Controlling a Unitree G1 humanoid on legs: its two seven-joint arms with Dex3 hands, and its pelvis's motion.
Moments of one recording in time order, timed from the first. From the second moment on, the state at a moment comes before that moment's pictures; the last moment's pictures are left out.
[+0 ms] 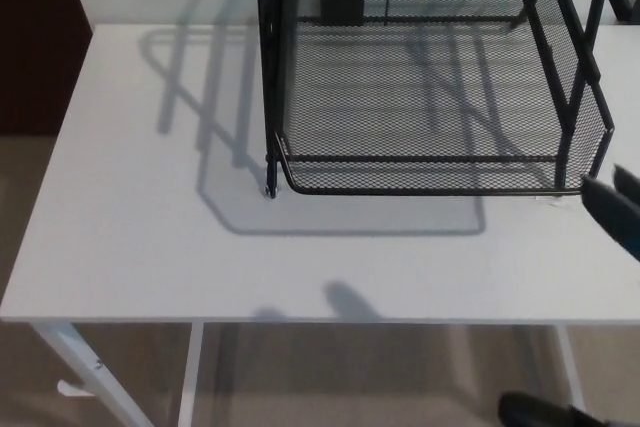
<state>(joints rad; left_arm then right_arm) 0.57 0.42 -0.01 0.24 0.14 -0.08 -0.15 0.60 -0.10 -0.02 -0.74 -0.43 -0.49 0.01</state>
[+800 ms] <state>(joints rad) 0.57 0.42 -0.01 0.24 0.14 -0.08 -0.15 0.00 -0.08 0.19 -0.35 -0.80 -0.26 -0.03</state>
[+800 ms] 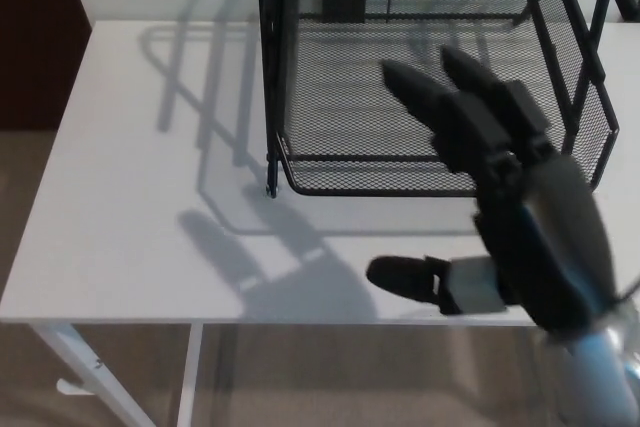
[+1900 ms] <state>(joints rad) 0.58 0.55 -0.06 0.20 0.18 -0.08 -0.17 -0.40 -0.08 0.50 0.27 -1.27 0.21 -0.14</state>
